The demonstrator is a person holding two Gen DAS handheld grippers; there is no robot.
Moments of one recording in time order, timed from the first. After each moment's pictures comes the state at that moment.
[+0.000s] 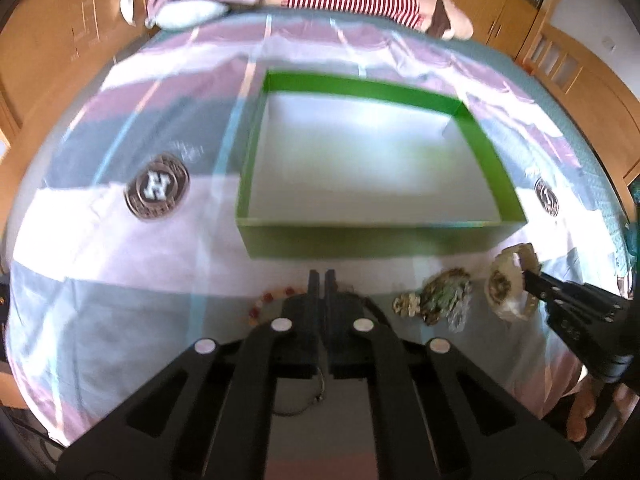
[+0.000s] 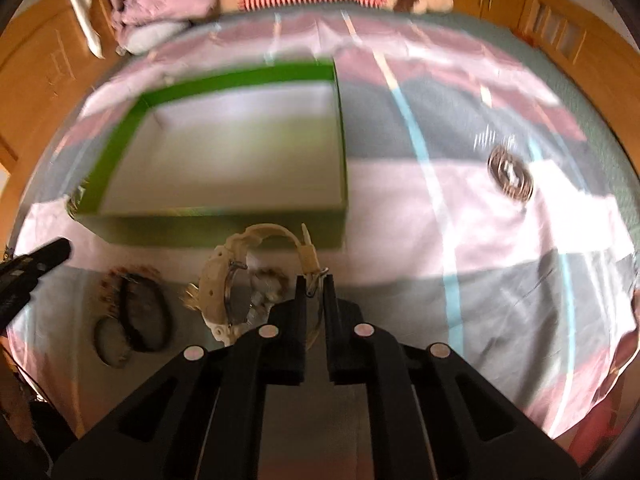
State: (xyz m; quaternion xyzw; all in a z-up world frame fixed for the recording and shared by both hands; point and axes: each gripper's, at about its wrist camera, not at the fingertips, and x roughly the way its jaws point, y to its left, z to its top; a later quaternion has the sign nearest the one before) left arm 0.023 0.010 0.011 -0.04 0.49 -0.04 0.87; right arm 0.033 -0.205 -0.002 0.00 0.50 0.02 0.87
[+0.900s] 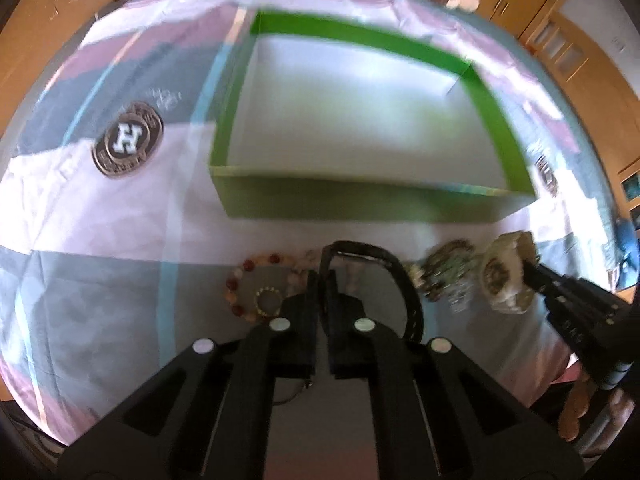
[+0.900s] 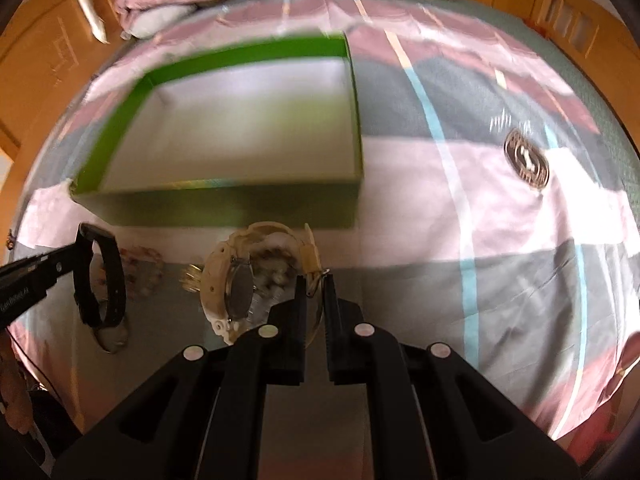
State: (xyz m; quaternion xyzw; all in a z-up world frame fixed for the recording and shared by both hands) left arm 0.043 0.015 -0.023 -0.07 0.56 -0.07 0.82; right arm 0.033 -0.208 -0.017 0.02 0.52 0.05 0.85
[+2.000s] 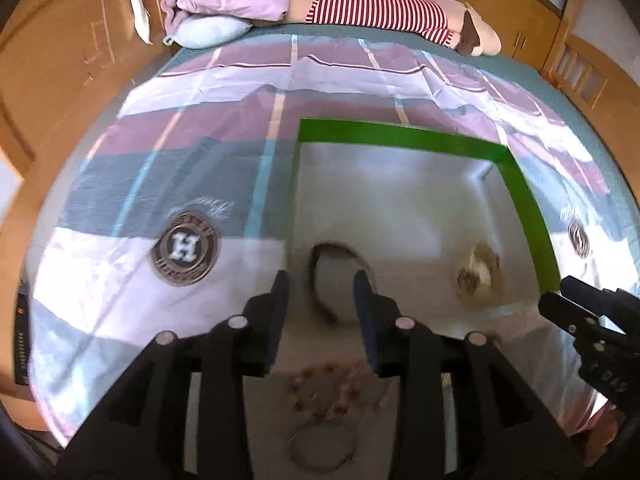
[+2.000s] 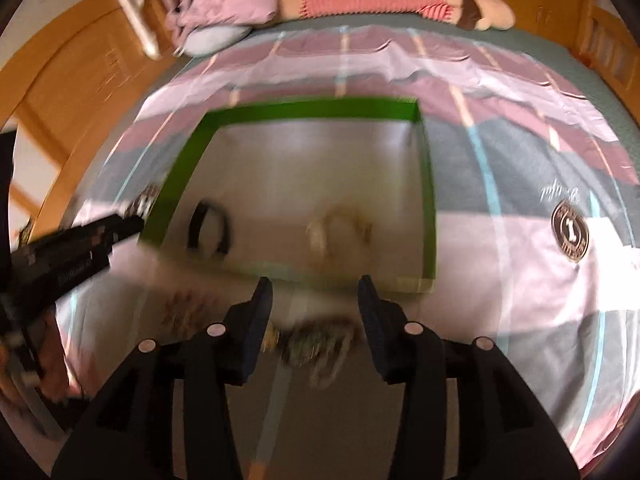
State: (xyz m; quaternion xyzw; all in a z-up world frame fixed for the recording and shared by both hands) left arm 0.078 0.021 0.022 -0.02 0.49 0.00 0.87; right arm 0.053 -0.181 -0.001 0.01 0.52 0.14 0.84
